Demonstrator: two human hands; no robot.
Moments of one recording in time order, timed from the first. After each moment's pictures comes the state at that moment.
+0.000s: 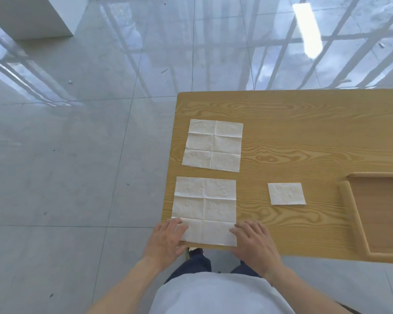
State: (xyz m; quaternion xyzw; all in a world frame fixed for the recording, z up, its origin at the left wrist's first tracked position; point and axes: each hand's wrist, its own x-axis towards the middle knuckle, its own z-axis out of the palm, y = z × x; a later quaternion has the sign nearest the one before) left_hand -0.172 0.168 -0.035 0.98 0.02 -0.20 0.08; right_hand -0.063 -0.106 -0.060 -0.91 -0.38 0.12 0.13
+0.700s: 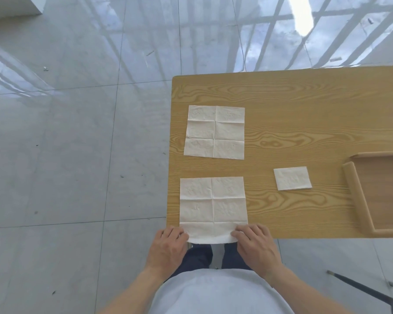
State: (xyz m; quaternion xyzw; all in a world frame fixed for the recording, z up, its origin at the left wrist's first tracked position) left_hand -0.210 0.179 -0.062 0.99 -0.01 -0.06 0.12; right_hand -0.110 -0.091 -0.075 -0.92 -0.36 0.06 0.16
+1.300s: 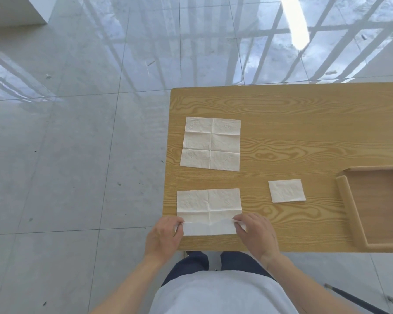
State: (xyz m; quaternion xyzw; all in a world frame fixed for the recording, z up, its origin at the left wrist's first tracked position) left_hand -0.152 0.183 -0.046 0.93 0.22 -0.05 0.29; right_hand -0.047 -0.067 -0.032 -0.94 -0.19 0.15 0.24
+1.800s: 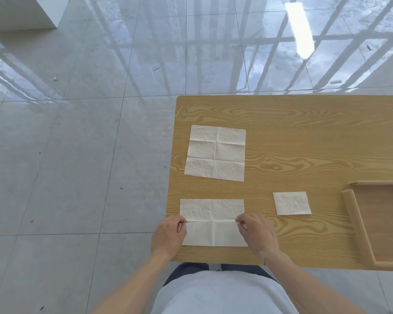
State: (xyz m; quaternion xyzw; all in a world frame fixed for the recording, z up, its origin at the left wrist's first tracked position) left_hand -0.119 0.190 -0.049 0.90 0.28 -0.11 0.31; right_hand -0.013 -0.053 -0.045 -0.95 -0.16 0.22 0.17
